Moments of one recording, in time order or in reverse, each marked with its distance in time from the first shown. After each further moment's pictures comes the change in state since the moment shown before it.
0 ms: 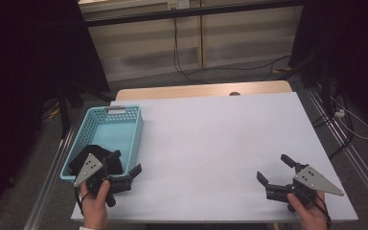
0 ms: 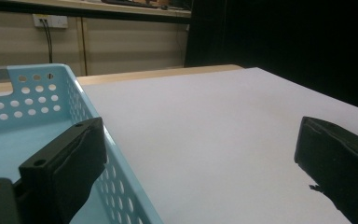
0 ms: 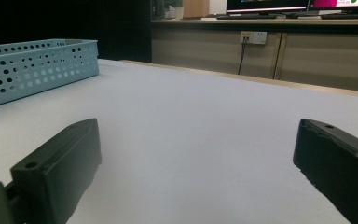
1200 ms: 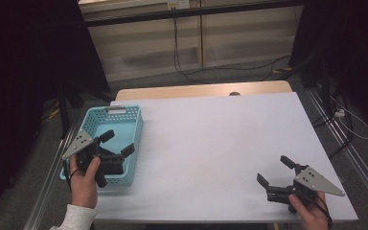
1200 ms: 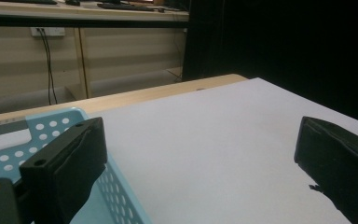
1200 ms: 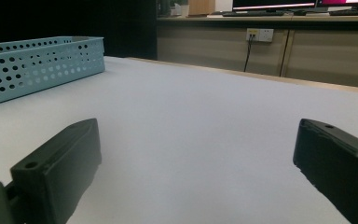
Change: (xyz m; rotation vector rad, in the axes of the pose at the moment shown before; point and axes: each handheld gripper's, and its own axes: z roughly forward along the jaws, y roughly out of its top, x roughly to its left) left arm 0.025 0.060 0.011 0.023 -0.023 0.020; right arm -0.001 -0.002 -0.002 0.008 0.025 0.004
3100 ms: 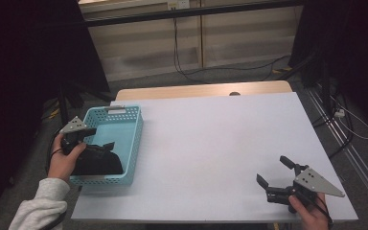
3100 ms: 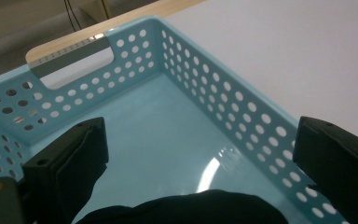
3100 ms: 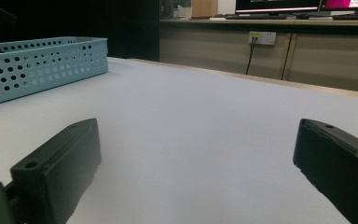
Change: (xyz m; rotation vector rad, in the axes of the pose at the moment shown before) left arm 0.090 0.005 0.003 0.413 0.053 0.138; right arm 0.002 0.001 -0.001 -0.006 0.013 -0.018
